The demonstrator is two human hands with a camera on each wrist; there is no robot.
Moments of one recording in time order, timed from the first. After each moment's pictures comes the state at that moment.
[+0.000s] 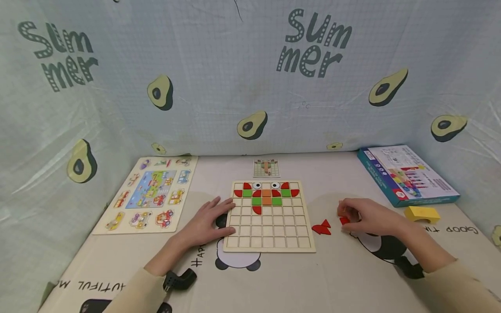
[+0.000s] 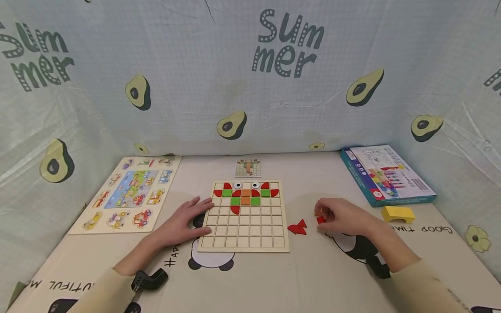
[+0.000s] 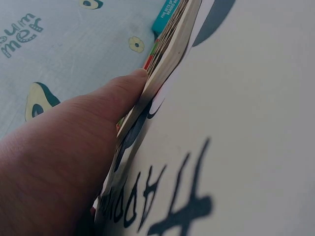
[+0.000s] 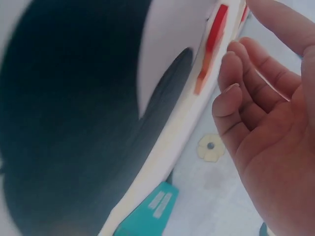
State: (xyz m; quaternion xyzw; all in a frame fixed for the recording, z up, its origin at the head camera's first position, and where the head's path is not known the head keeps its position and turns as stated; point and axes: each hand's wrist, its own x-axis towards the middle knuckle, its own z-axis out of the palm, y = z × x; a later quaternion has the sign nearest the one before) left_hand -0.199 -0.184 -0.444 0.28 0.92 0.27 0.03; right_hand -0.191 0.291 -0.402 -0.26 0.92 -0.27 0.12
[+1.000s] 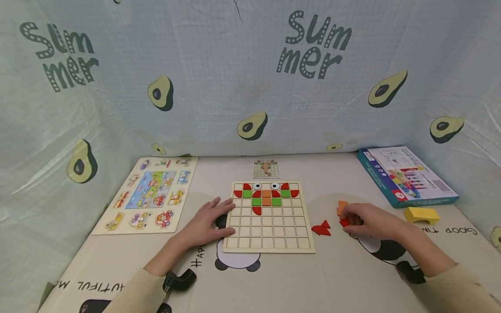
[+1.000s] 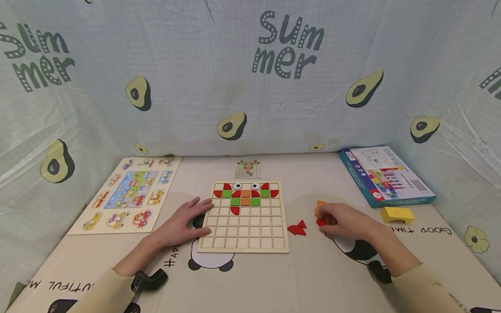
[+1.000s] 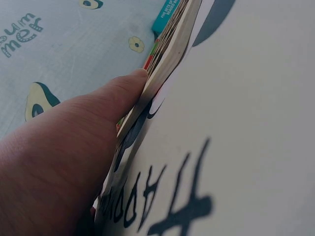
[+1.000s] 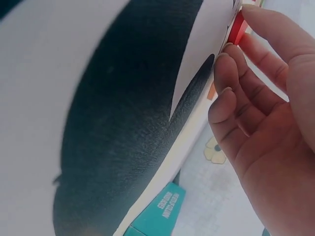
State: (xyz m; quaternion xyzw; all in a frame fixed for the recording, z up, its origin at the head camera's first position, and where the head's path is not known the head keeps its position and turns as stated) left_hand -0.200 -0.184 -0.445 0.28 0.92 0.27 0.03; right_hand -0.188 0.296 -0.408 -0.26 0.92 -0.24 0.14
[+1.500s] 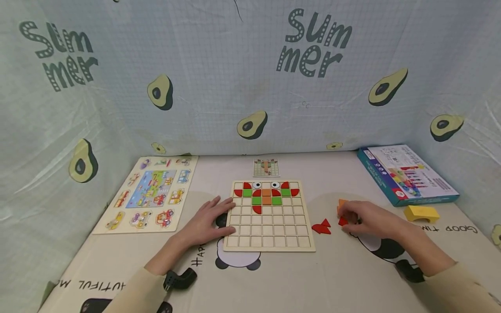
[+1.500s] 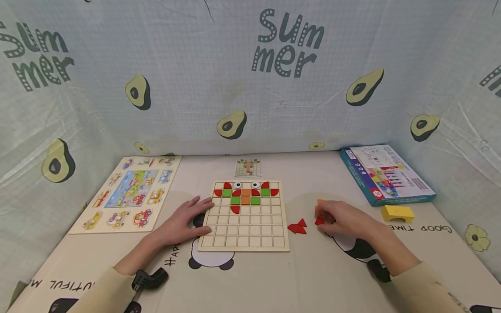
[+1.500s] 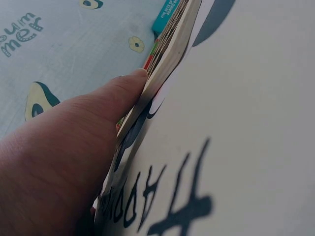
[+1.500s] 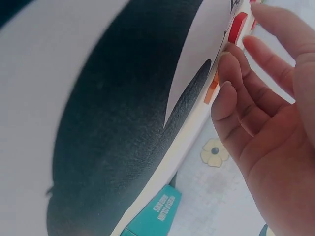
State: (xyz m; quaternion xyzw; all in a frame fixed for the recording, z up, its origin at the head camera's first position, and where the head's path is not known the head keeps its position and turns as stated) left_hand -0.199 -0.183 -0.443 0.28 0.92 0.27 0.03; right_hand -0.187 0.293 -0.407 -0.28 0.92 -0.24 0.11
